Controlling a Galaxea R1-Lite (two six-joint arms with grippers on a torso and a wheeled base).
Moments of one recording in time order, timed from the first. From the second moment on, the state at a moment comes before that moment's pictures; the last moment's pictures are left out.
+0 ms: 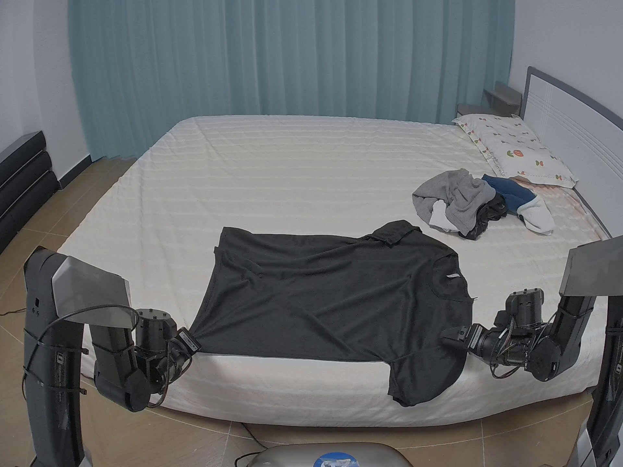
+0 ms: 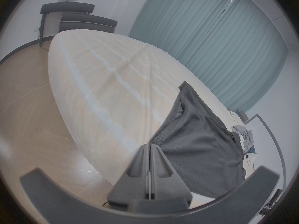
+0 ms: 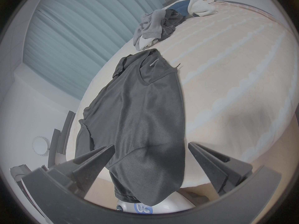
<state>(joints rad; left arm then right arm) -0.18 2.44 -0.46 -1.38 0.21 -0.82 0.11 2.27 -0.44 -1.14 0.20 0.64</state>
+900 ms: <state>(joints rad) -0.11 2.41 -0.44 -1.38 0.20 -0.77 0.10 2.38 -0.69 -1.16 0.18 0.65</state>
